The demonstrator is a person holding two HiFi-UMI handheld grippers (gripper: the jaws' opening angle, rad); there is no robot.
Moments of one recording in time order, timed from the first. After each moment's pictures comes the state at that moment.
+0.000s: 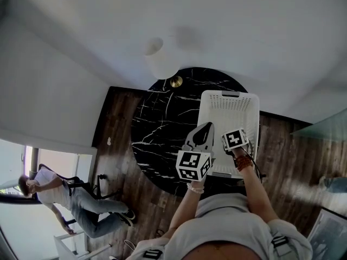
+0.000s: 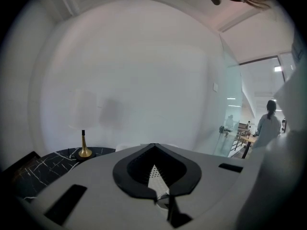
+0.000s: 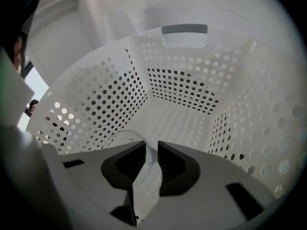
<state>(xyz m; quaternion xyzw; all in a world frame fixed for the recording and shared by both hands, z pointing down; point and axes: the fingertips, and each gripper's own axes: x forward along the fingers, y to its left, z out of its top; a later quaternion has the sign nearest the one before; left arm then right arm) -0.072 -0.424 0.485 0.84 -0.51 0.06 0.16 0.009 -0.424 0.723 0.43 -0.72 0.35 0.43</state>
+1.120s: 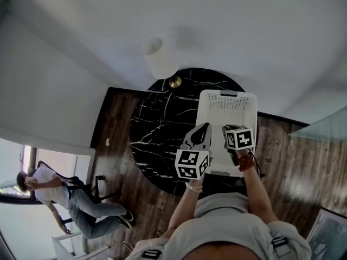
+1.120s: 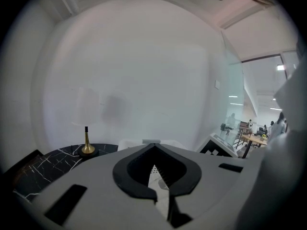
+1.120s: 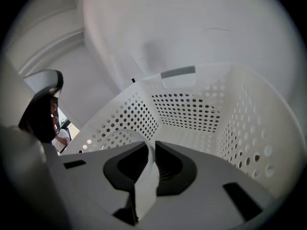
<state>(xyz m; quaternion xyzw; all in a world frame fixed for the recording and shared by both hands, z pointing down) -0.078 -0.416 0.494 0.84 -0.52 0.07 0.17 -0.007 -0.441 0.658 0.42 -0.79 0.36 0.26</state>
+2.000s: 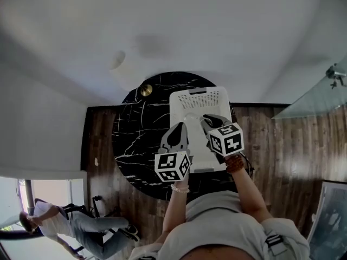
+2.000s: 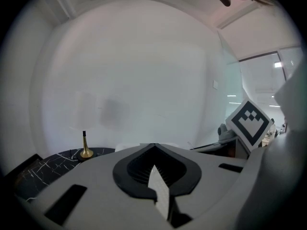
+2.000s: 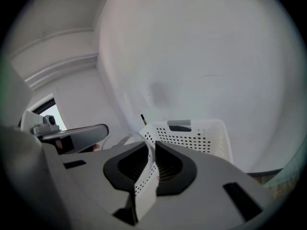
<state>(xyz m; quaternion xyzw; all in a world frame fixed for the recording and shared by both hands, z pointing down) -0.070 -0.419 0.485 0.84 -0.52 0.07 0.15 0.008 -0.439 0.543 0.46 -0.83 0.28 0.13</state>
